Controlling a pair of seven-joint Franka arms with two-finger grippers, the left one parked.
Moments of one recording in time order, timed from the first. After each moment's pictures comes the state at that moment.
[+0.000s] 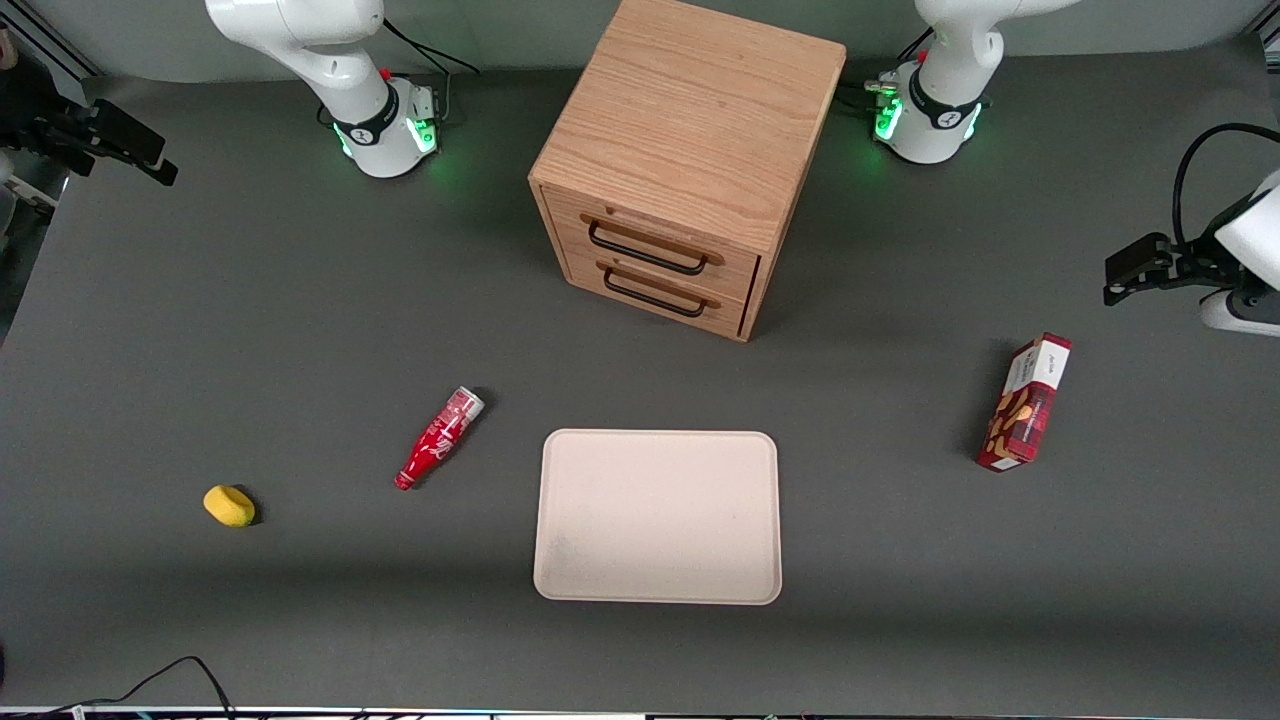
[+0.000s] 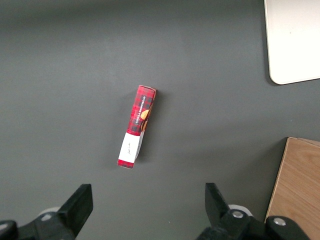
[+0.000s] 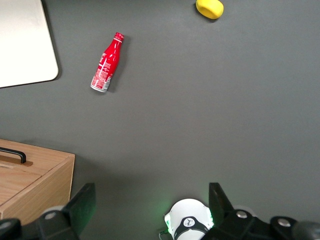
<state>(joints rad) 0.00 -0.23 0.01 -1.65 0.02 1.34 0.20</state>
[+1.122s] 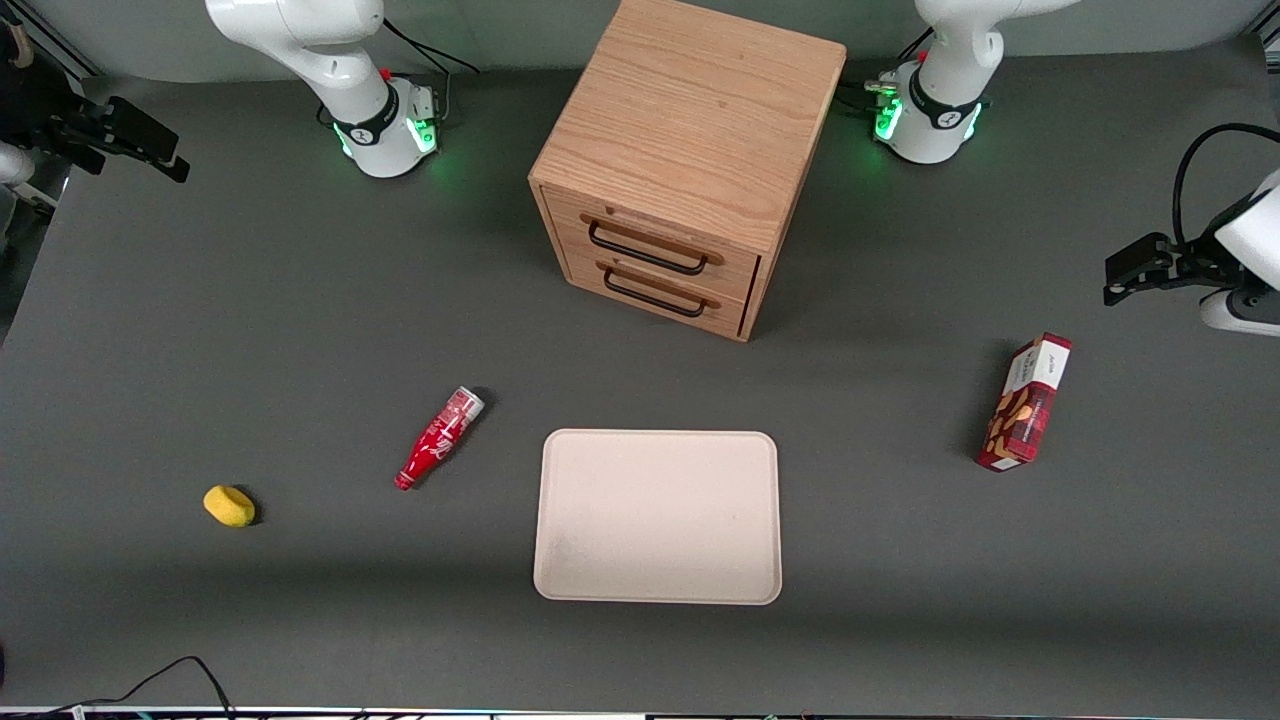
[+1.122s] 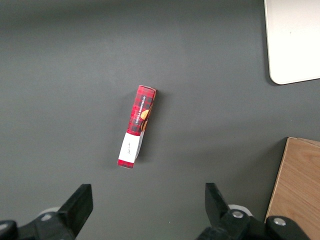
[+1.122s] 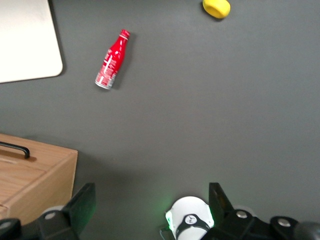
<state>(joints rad) 0.00 -0.18 0.06 -1.58 0.03 1.32 0.24</state>
